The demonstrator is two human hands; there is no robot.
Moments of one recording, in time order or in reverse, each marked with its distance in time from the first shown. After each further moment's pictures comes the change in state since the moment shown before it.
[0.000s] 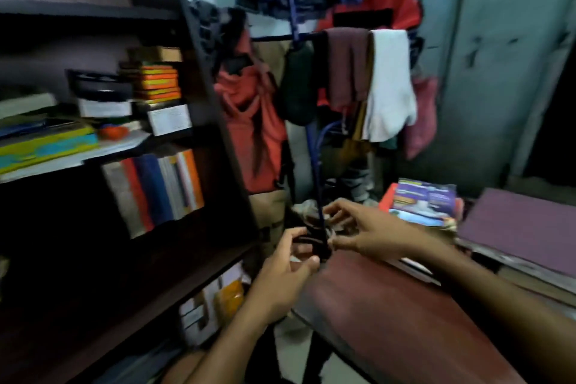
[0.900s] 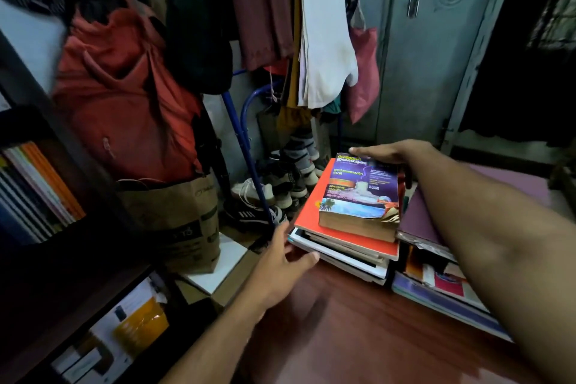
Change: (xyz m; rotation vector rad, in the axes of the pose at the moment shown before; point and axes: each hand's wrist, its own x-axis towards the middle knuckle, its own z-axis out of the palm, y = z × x) left_hand 0.129 -0.044 0.136 -0.054 -0.198 -0.207; right_hand 0.093 0.280 -0.133 0.170 -0.213 0.984
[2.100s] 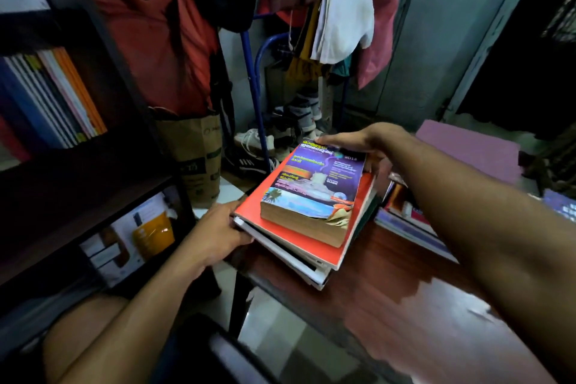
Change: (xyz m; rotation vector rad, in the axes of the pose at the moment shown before) left_hand -0.100 -0.039 -0.064 0.243 0.096 -0.044; right_hand -0.098 -0.028 0.113 -0.112 -0.153 0.016
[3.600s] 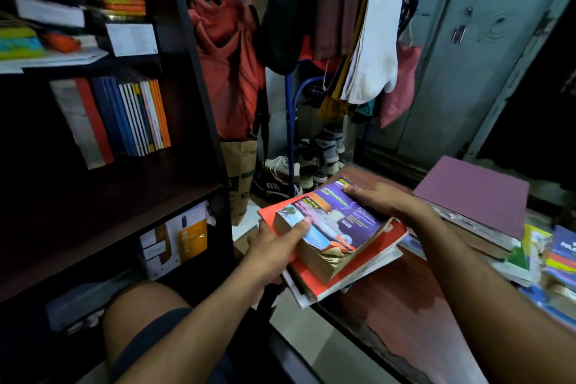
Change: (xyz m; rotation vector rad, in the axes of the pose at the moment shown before) left_hand -0.085 0.046 0.017 -0.523 0.159 -0.282; right_hand -0.065 0.035 0.078 -0.051 0.429 -0.393
